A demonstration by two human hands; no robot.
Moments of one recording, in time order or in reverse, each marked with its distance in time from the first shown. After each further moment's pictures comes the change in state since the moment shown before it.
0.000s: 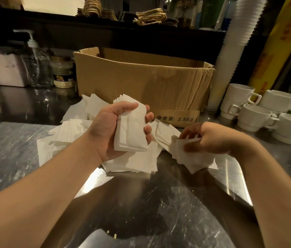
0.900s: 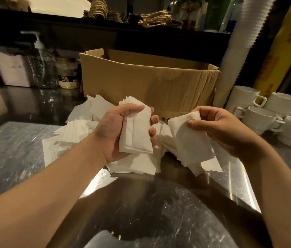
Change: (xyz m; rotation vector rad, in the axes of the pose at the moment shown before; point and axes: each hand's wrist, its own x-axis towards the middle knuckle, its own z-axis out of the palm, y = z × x) left_hand 0.000 0.000 0.001 0.038 0.000 0.016; right_hand -0.010 -0.008 -0.004 0.709 0.150 -0.318
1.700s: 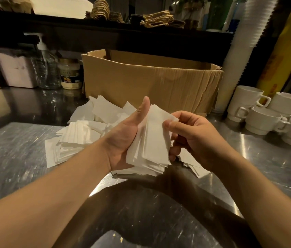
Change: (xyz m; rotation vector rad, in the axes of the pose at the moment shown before) left_hand 0.002 -0.011 0.001 0.319 0.024 -0.049; right_hand 0.000 -0.004 0.064 0.248 0.045 0.034
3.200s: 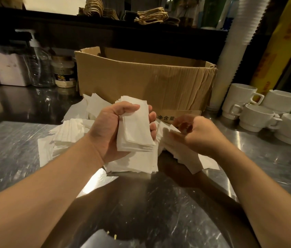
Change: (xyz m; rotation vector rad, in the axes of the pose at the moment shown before) left_hand -0.001 0.006 -0.006 -0.377 -0.043 0.050; right_hand 0.023 0.024 -0.043 -0.838 0.171 0.024
